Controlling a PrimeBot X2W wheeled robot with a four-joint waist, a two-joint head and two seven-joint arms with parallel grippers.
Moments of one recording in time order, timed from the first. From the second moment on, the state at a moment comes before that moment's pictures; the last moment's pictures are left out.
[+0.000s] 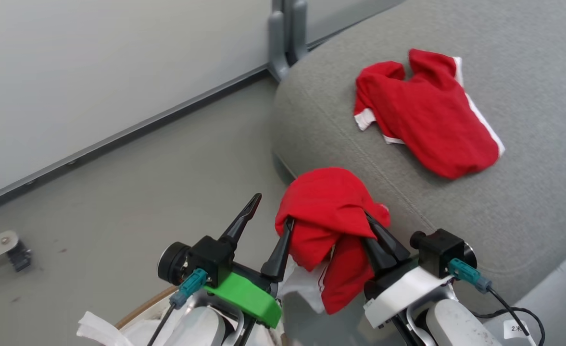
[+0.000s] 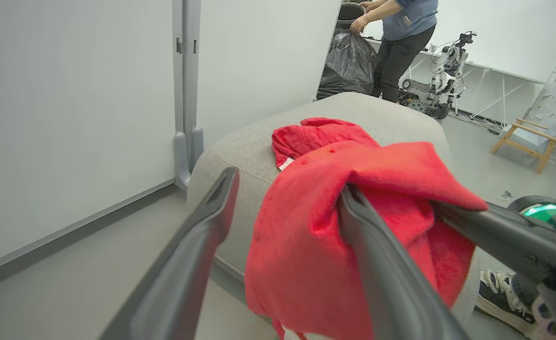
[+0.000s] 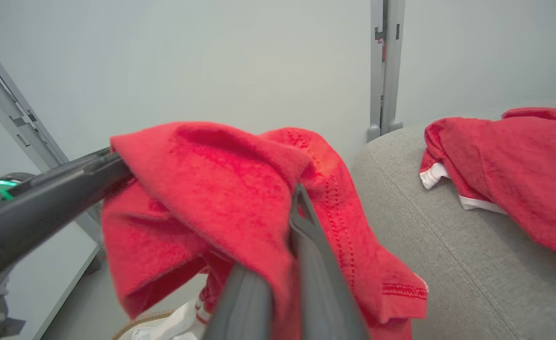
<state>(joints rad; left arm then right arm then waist) -0.24 0.05 -0.53 0.27 -0.34 -0.13 -0.26 -0.20 -0.05 0.38 0.21 0.32 0.13 -0.26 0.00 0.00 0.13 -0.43</state>
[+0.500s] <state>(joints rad) -0.29 0.09 -0.57 0.33 -0.31 -0.13 -0.26 -0.65 -0.26 0.26 0.16 0.35 0.13 -0.26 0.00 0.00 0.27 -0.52</state>
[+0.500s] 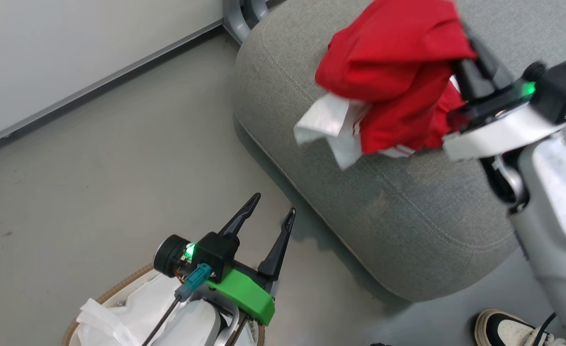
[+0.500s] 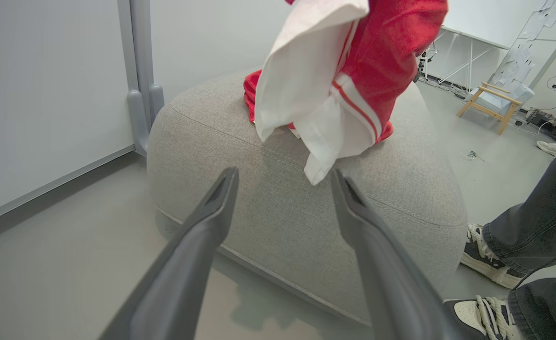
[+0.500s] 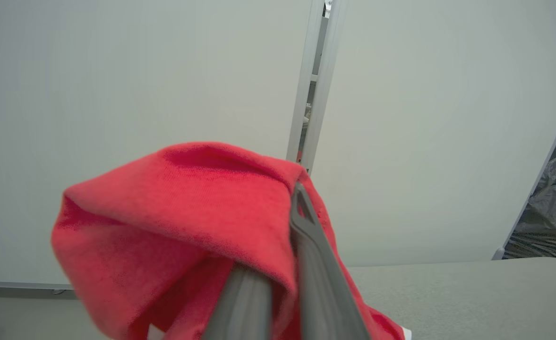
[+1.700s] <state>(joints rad) -0.41 0.12 -0.55 0.33 -0.30 -0.13 -0.26 -0.61 -0.26 -0.27 0.60 0.08 0.13 -0.26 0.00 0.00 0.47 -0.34</state>
